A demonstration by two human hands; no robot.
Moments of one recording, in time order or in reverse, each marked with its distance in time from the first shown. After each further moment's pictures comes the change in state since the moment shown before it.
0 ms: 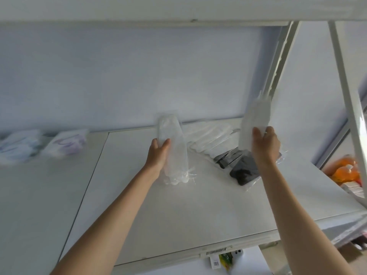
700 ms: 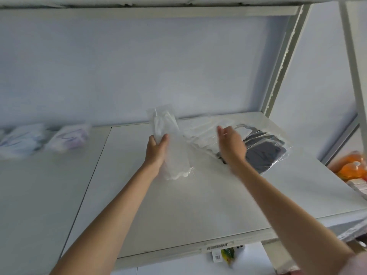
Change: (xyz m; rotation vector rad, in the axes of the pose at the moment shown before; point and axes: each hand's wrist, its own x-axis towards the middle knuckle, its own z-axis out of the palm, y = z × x) left_hand -0.001 -0.006 -0.003 -0.015 0.100 0.008; right_hand -0.034 -0.017 0.065 -0.226 -0.274 -0.175
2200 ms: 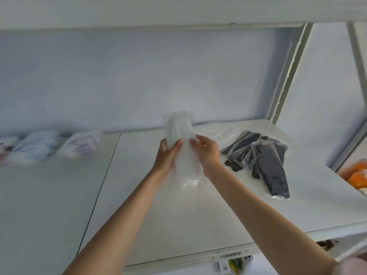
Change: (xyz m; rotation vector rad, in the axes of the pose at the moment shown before) left_hand -0.009 0.012 -0.015 -0.160 -0.213 0.014; right_hand -0.034 -0.061 0.055 0.777 -0.253 0.138
